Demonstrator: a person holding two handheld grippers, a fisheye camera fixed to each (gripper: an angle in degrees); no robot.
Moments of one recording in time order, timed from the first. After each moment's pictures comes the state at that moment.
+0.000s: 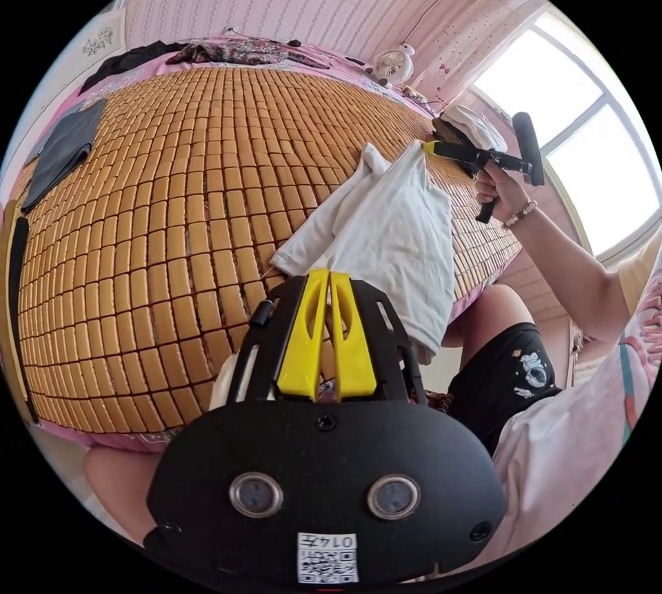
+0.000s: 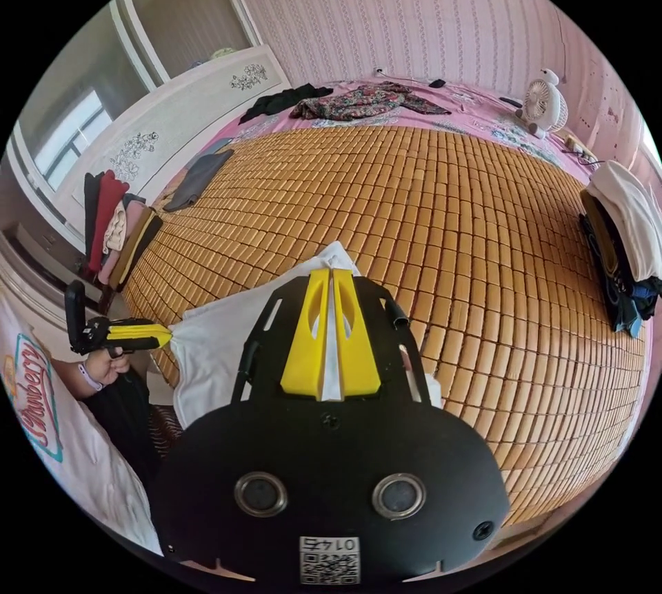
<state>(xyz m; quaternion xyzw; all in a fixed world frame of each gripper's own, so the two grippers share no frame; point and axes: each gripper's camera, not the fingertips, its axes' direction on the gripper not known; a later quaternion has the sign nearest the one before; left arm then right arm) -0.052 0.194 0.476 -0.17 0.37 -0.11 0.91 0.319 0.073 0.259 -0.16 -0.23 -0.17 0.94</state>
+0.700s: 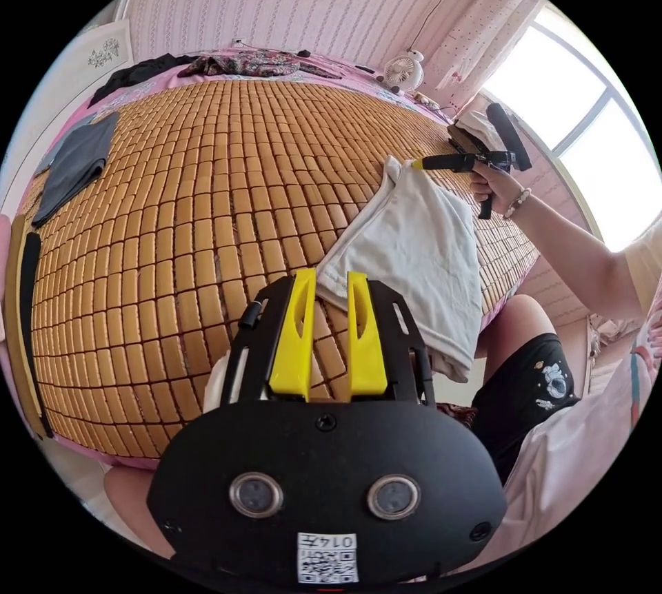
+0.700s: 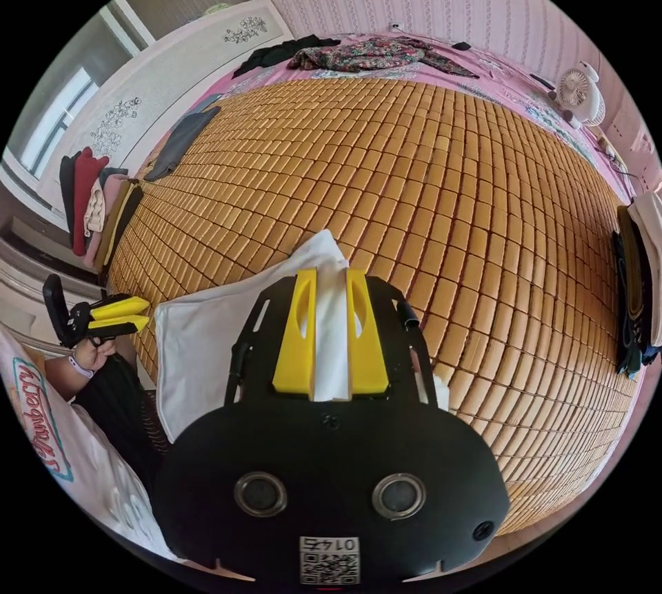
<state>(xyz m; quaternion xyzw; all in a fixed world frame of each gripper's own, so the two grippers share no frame) -0.057 0.181 0.478 -0.18 0.34 -0.11 0.92 0.282 0.040 0.346 -0.28 -0.21 -0.21 0.91</state>
